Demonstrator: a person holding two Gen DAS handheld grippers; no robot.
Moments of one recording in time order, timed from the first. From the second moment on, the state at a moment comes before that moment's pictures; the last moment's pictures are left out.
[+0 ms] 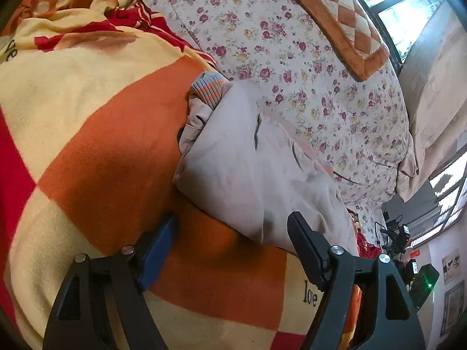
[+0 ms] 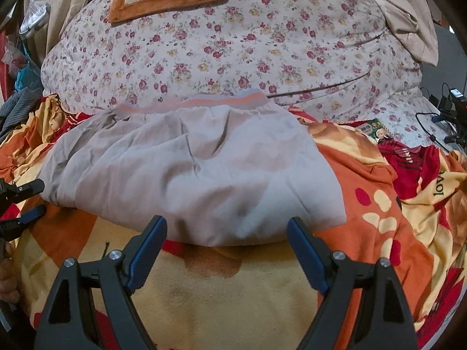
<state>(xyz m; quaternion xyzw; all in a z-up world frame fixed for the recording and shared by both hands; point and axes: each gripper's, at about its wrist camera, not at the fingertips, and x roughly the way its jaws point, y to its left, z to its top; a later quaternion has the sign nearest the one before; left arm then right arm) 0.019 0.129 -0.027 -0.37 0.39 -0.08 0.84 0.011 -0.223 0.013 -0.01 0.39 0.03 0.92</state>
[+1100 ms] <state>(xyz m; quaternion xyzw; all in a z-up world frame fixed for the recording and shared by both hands) 0.137 0.158 -0.041 -0.42 0.43 -0.08 0.79 0.014 -0.209 0.015 -0.01 0.39 0.04 0.92</state>
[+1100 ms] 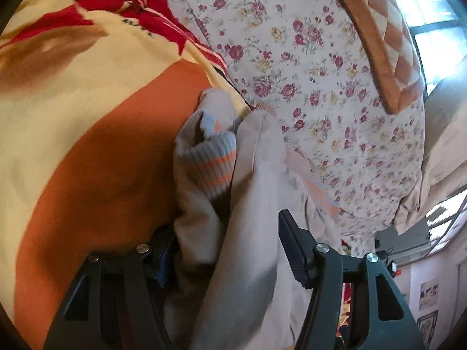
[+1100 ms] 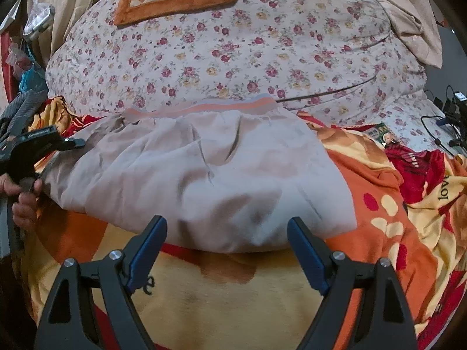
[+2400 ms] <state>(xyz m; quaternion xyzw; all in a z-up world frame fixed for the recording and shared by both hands) 0.143 -0.051 0.093 -0.24 0.39 -0.17 0.87 -0.026 -0.387 0.022 0.21 0.37 -0.09 0.90</state>
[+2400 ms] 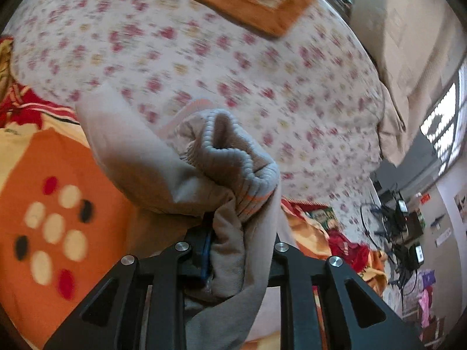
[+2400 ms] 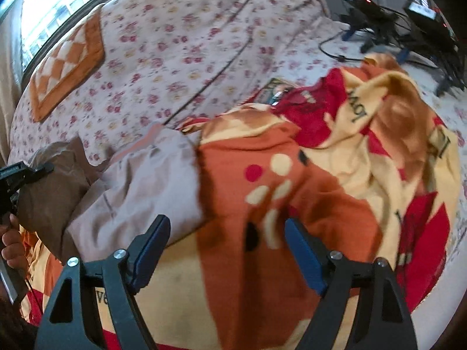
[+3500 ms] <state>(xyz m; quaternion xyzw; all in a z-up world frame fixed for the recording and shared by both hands) 0.124 -0.207 0.042 -0.13 0.42 -0.26 0.86 -0.035 -0.429 0.017 0.27 0.35 -0.15 0.89</state>
